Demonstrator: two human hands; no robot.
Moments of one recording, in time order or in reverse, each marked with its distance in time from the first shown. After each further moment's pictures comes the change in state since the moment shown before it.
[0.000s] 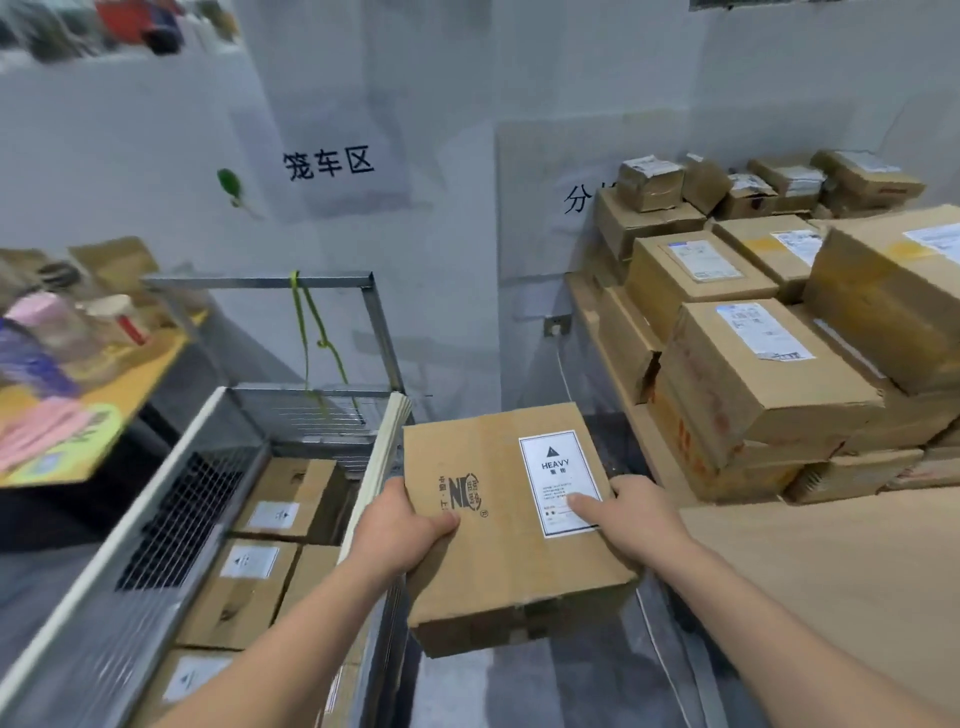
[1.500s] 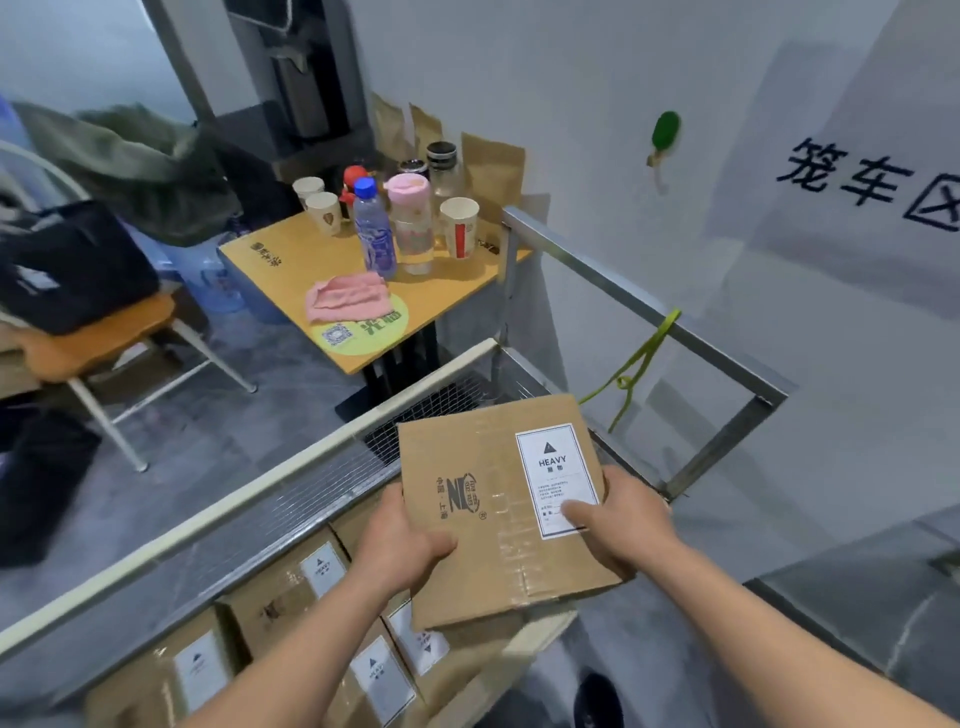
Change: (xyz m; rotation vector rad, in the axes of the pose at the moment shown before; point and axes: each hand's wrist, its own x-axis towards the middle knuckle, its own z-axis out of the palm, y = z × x) left_hand 0.197 -0.192 -0.171 -0.518 0.412 -0.546; right_hand 0.226 -0.384 0.243 -0.436 -0.482 -0.569
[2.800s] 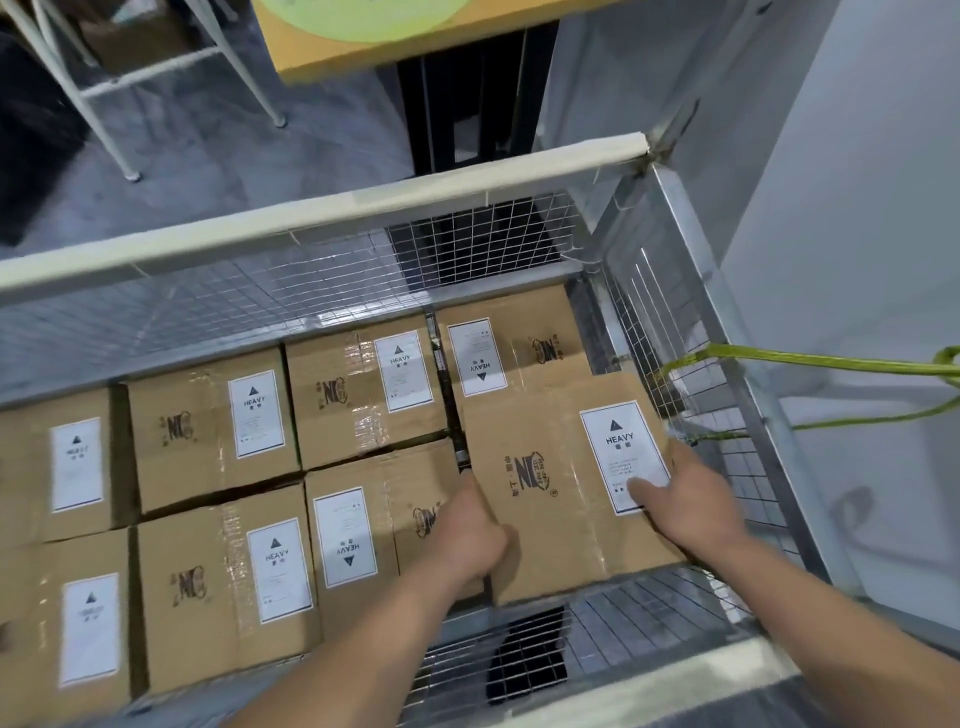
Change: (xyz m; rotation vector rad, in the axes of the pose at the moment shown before) left_hand 0.215 -0.121 0.261 -0.127 -0.169 -0.442; right_hand 0.318 0.154 0.165 -0.315 -0.284 -0.045
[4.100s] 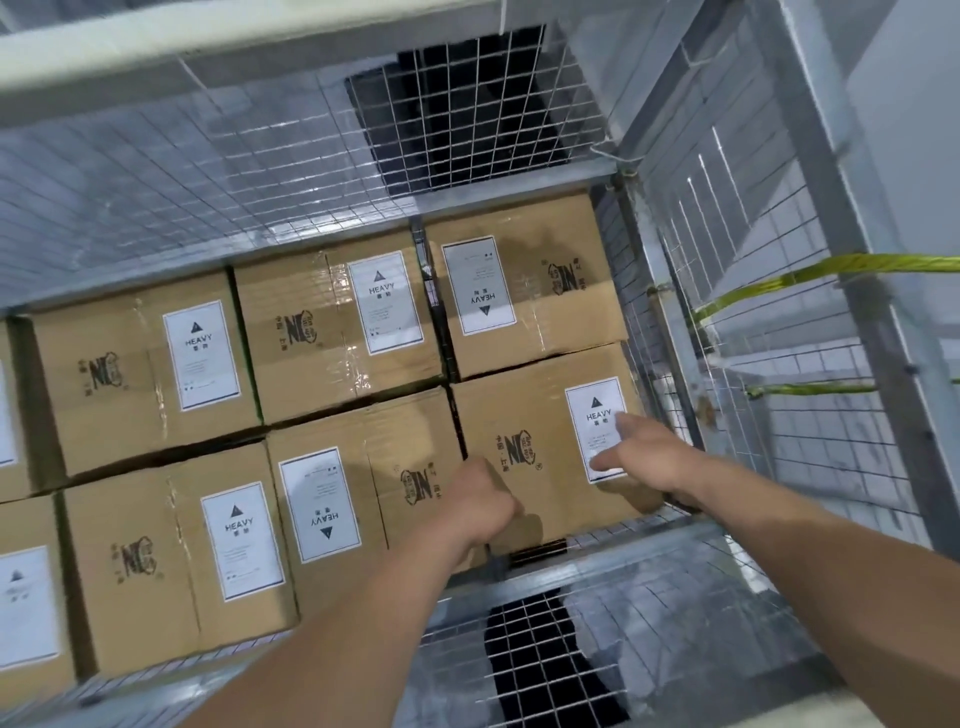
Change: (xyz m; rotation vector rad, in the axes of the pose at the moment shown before) left_hand 0.087 -0.051 0.039 -0.023 -0.182 -0.180; right_hand 0.081 -0.006 0.082 0.078 -0.522 0.187
